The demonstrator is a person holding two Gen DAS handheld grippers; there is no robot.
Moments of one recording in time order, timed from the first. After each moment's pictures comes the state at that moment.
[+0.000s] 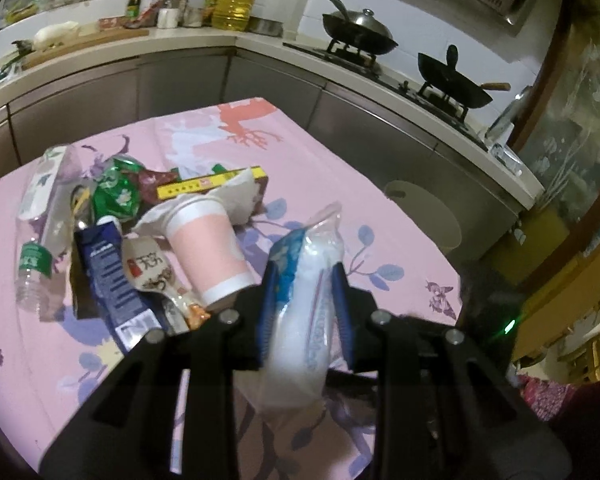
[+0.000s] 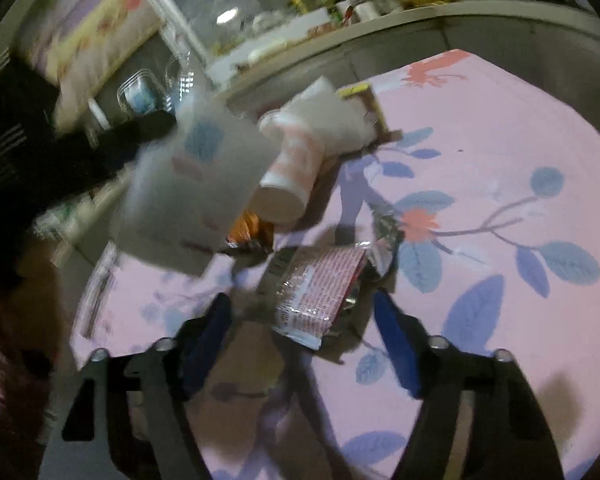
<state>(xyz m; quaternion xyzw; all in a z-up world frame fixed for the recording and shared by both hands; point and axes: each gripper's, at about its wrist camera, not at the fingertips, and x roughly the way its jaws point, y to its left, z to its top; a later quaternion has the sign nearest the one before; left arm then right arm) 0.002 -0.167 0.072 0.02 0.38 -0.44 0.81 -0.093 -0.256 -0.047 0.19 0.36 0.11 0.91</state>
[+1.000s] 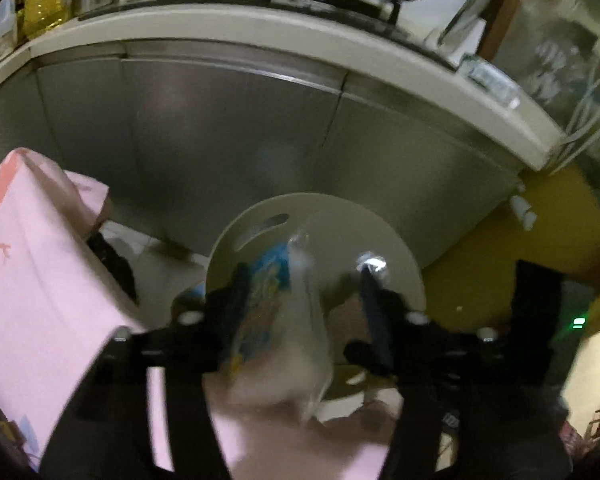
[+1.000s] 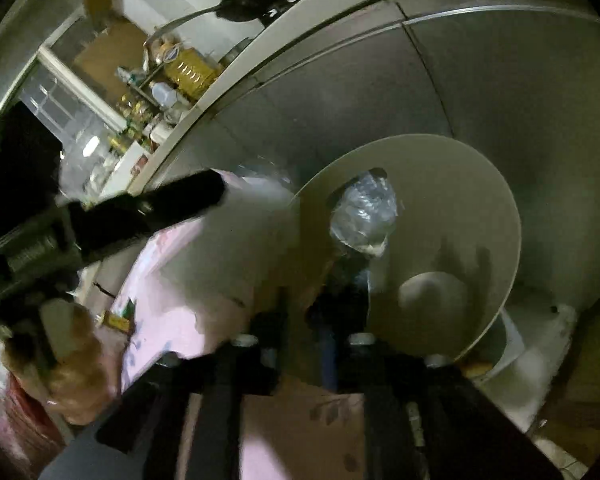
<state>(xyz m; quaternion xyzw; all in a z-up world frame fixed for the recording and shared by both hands) -0.007 -0.582 0.029 0.17 0.42 -0.54 0.71 -0.181 -0.573 -0.089 0.40 0.26 -0.12 0.87</state>
